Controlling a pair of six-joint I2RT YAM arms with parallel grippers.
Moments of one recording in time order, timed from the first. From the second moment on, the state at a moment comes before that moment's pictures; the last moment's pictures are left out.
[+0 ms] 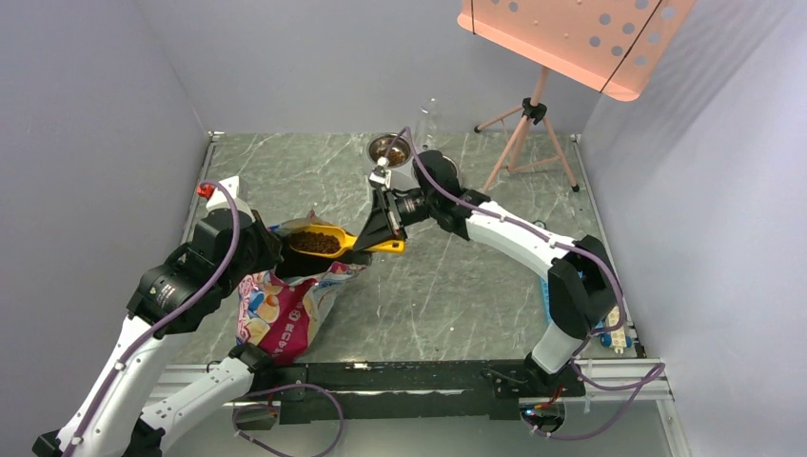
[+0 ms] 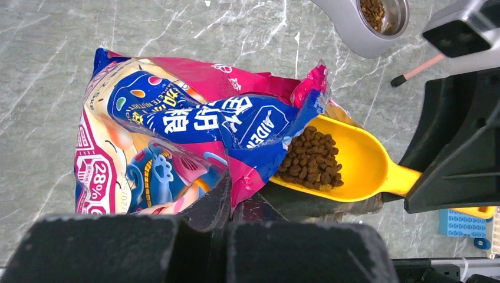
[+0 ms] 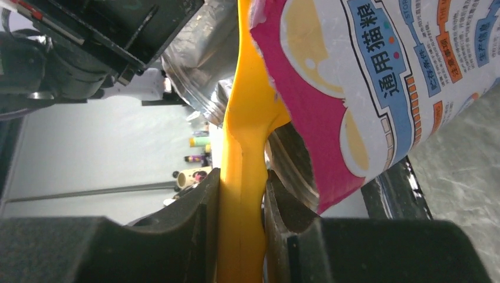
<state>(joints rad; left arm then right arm) -0.55 0.76 1.21 -1.05 -0.36 -0.67 0.69 1.67 1.32 -0.13 -1.10 0.96</state>
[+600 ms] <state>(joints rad) -0.55 0.76 1.21 -1.05 -0.38 -0.66 0.69 1.65 0.97 0.67 -1.22 1.49</state>
